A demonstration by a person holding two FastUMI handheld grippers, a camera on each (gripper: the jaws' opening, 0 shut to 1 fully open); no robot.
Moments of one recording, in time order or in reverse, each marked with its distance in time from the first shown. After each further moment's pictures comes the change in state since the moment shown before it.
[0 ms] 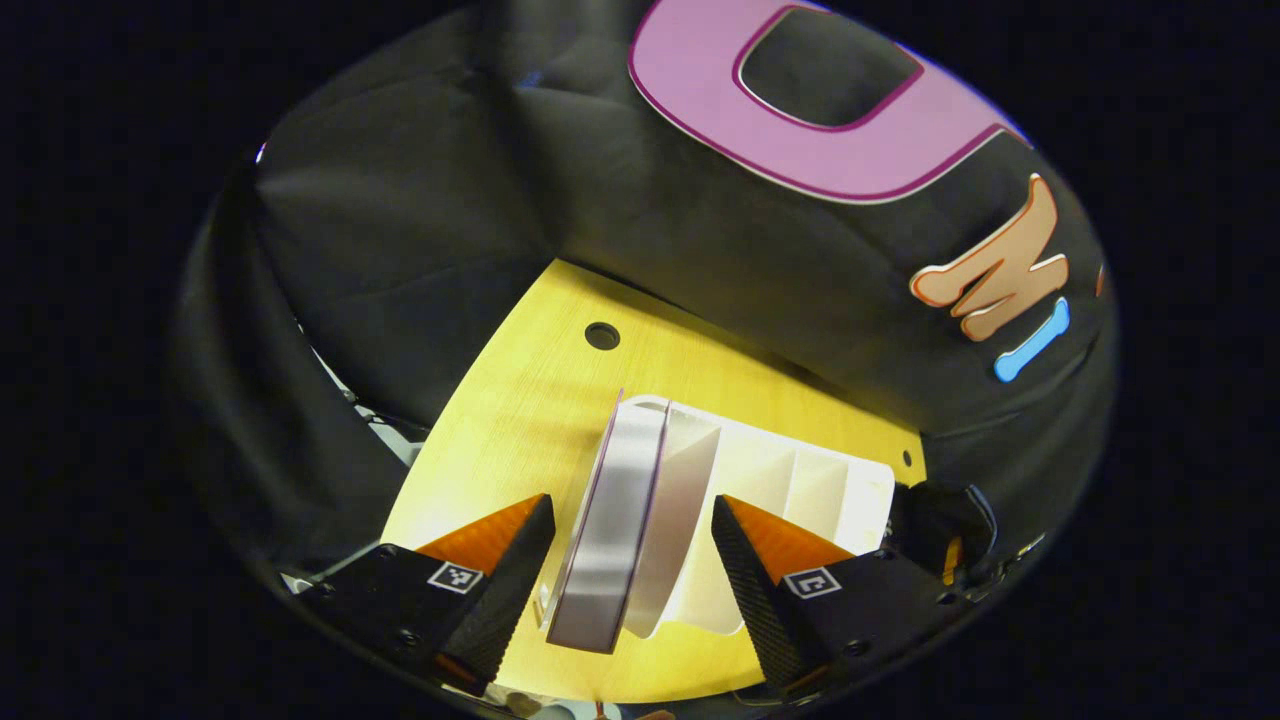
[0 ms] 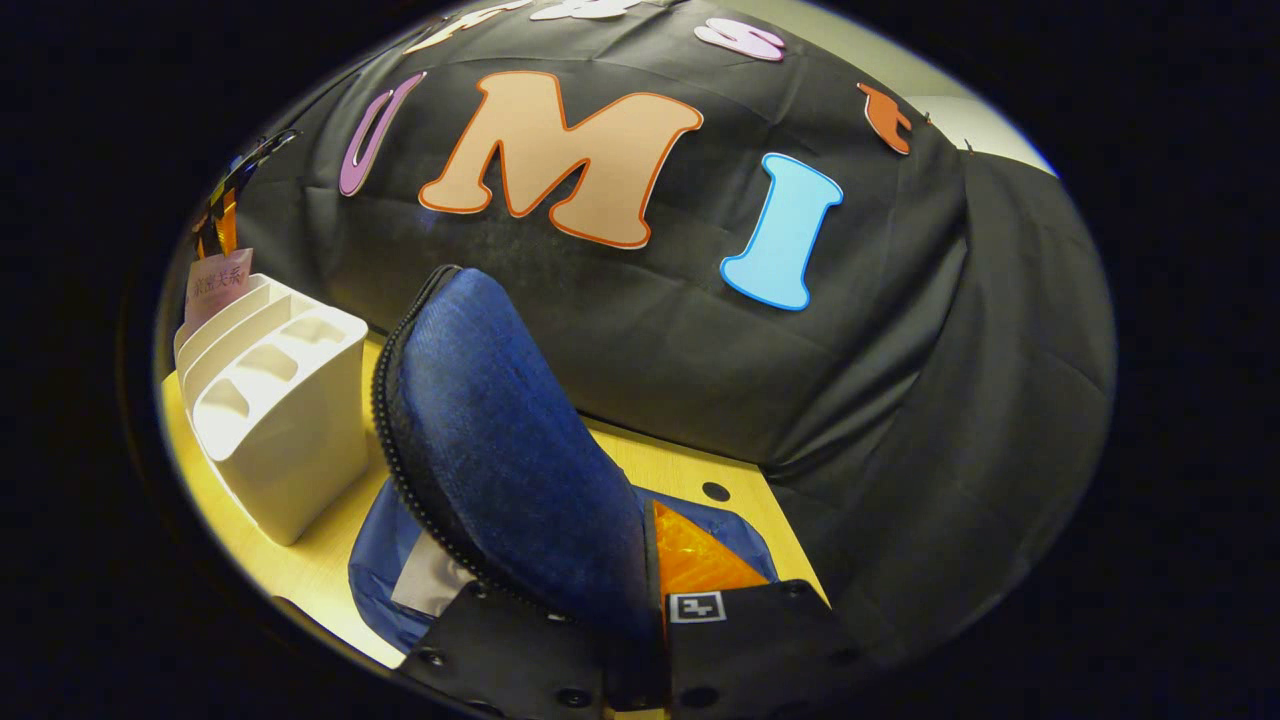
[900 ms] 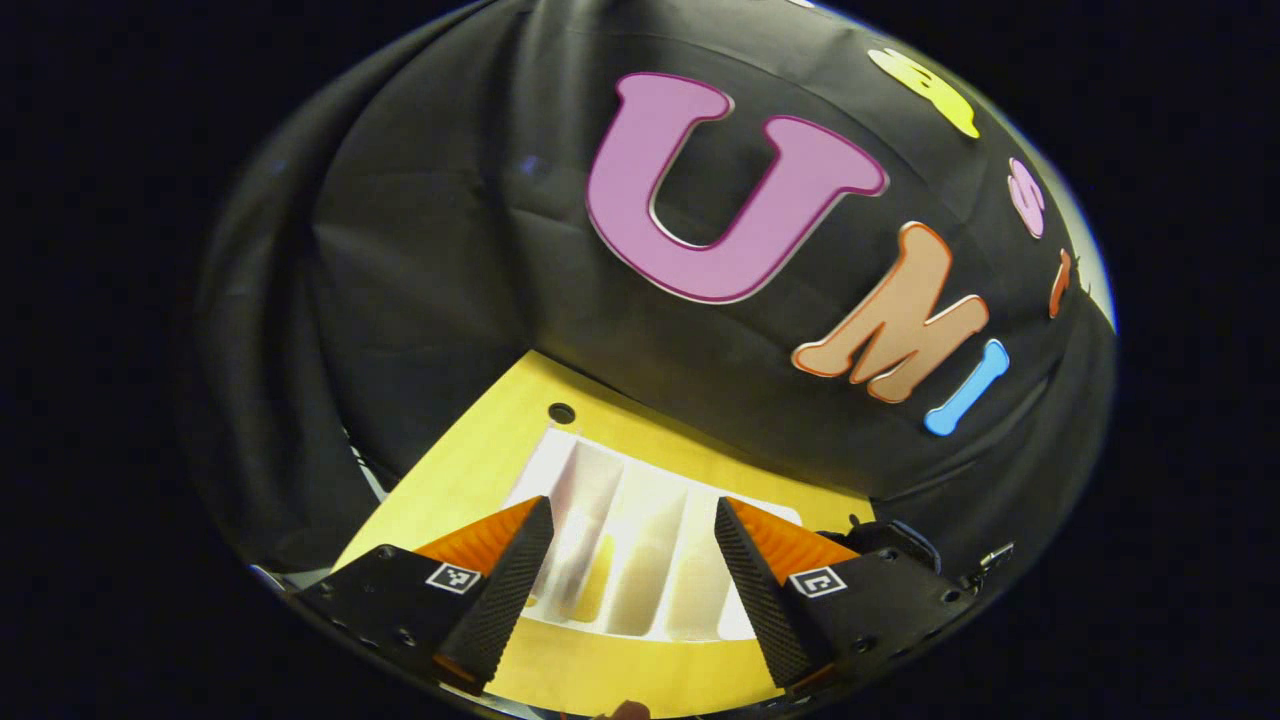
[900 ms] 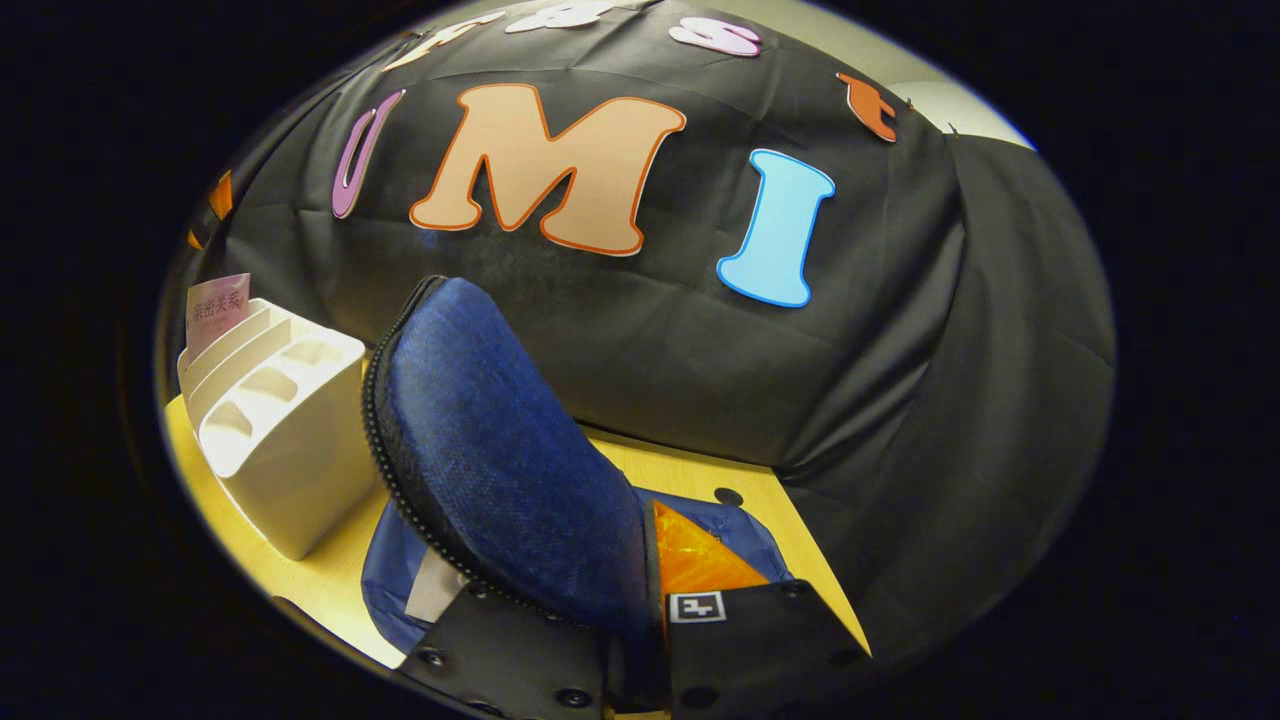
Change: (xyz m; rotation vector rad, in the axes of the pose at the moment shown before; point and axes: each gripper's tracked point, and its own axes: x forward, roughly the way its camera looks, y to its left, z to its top) left arm -0.105 -0.035 0.015 -0.053 -0.396 -0.072; right arm 0.000 -0.011 0.002 0.058 -0.014 0.026
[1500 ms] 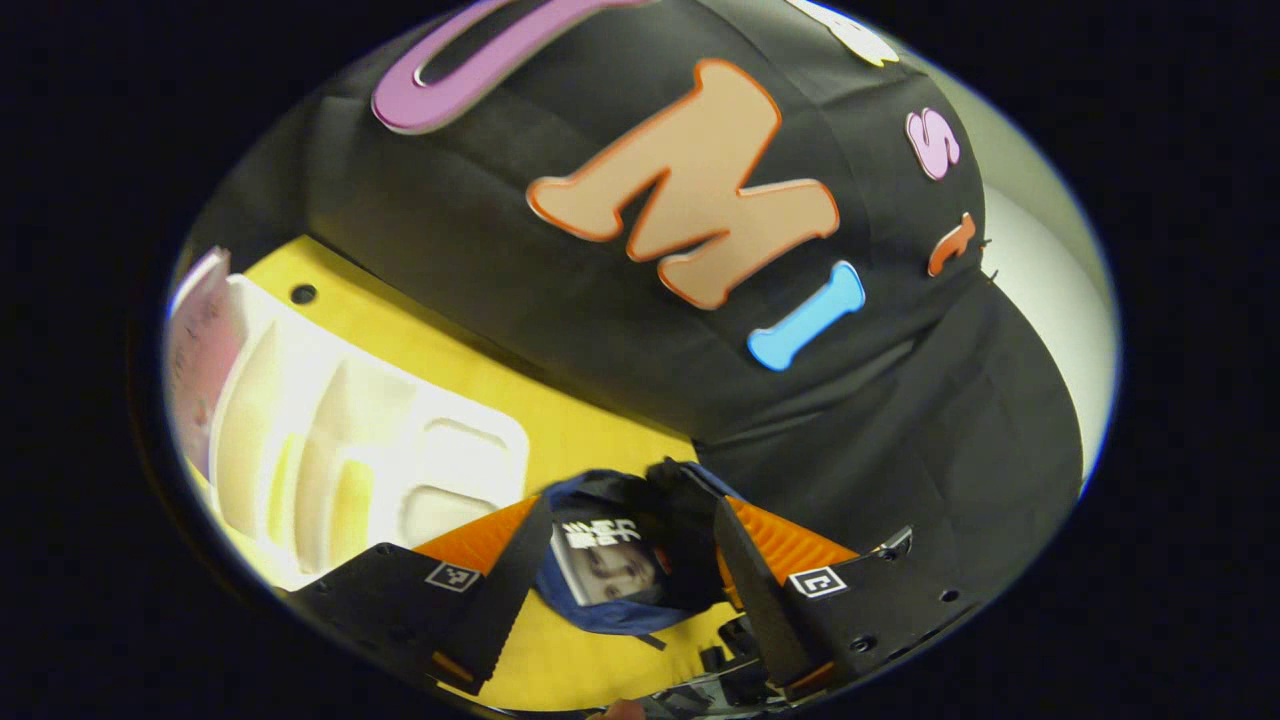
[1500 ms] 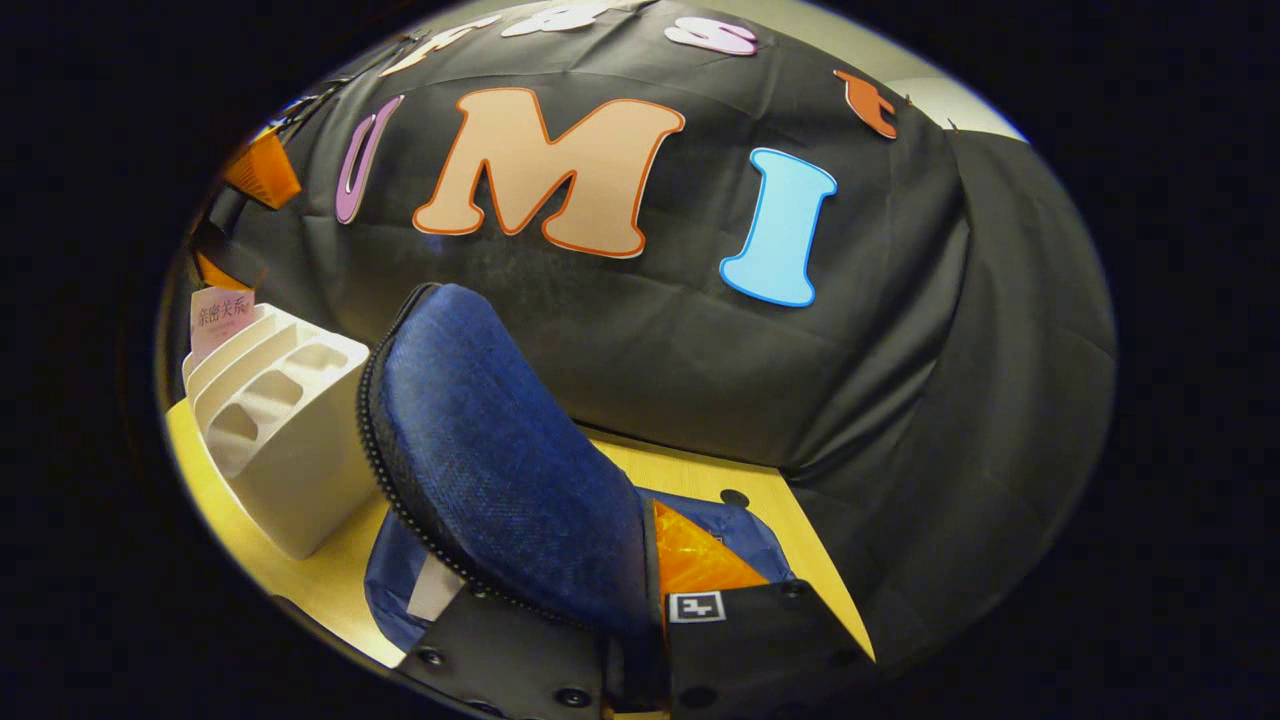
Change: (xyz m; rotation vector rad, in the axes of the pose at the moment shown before) left arm 0.030 -0.244 -0.112 -0.074 0.147 -0.436; right arm 0.001 -0.006 -0.001 0.029 -0.005 0.025
